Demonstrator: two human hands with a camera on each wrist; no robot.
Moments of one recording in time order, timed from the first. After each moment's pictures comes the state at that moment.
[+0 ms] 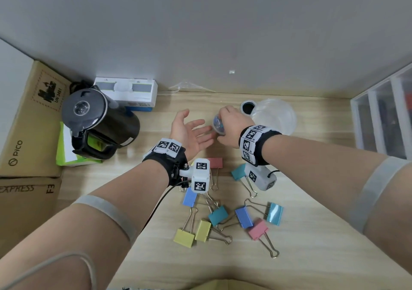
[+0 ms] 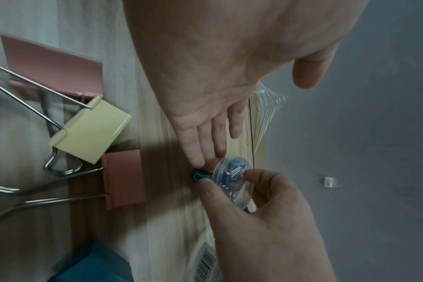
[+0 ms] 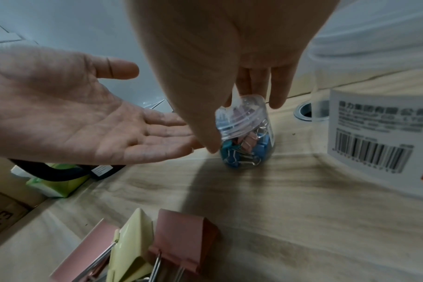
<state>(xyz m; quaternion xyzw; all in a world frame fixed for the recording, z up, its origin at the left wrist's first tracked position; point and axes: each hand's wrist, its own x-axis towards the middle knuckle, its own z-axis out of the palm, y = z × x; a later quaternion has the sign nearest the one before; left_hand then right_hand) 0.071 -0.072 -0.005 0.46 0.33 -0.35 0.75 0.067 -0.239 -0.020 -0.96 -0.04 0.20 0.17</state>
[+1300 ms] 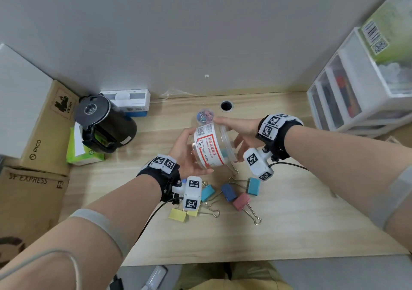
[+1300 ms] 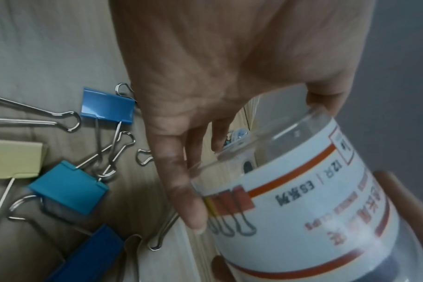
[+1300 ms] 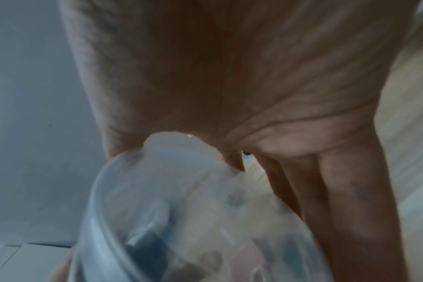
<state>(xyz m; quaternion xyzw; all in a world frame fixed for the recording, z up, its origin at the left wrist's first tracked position) -0.050 -0.081 0.055 0.53 0.24 -0.48 0.65 -0.042 -0.281 0.088 -0.68 0.23 0.46 0.52</state>
